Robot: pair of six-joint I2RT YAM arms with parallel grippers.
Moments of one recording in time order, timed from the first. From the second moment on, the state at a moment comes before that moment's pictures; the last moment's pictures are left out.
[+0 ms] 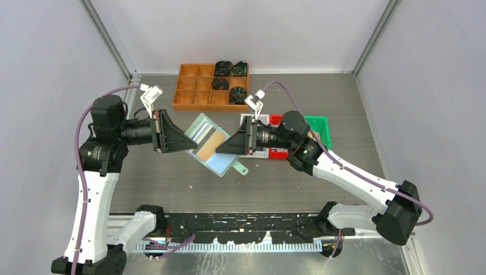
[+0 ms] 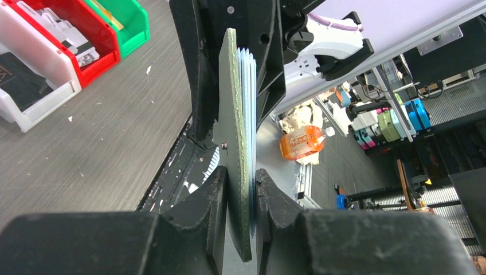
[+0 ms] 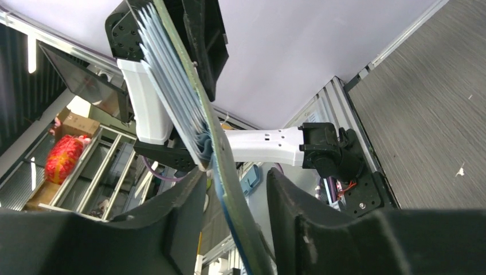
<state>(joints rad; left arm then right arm) -0.11 0.92 1.33 -0.78 1.25 -0.45 0.83 1.18 0.97 0.34 -0.68 1.07</state>
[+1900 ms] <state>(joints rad) -0.11 0.84 1.27 -0.92 1.05 -0.22 0.94 1.21 1.11 -0.09 -0.45 0.88</state>
